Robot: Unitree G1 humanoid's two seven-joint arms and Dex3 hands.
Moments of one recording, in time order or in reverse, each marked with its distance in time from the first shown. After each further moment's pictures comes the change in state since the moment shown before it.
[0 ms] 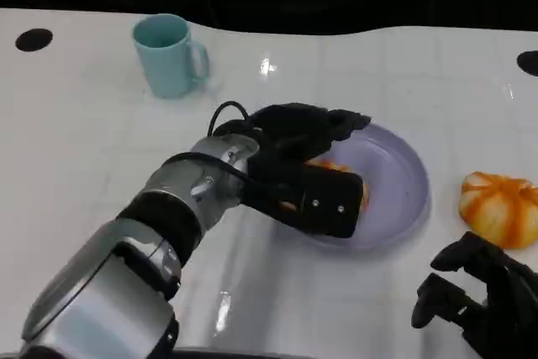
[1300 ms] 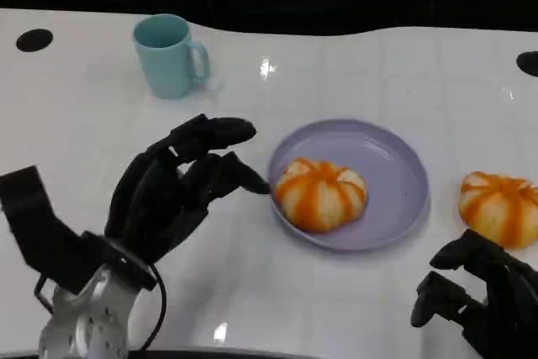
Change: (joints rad) left arm 0.755 -0.021 0.700 -0.884 -1.238 0.405 -0.617; right arm 0.012 0.002 0.004 -0.034 0.001 0.011 -0.016
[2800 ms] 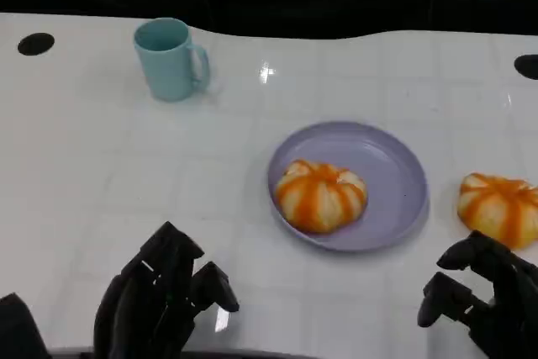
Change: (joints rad) left arm 0.398 -0.104 -0.007 -0.256 -0.038 0.116 0.203; right arm -0.011 -0.007 -0.024 0.020 0.001 0.010 0.016
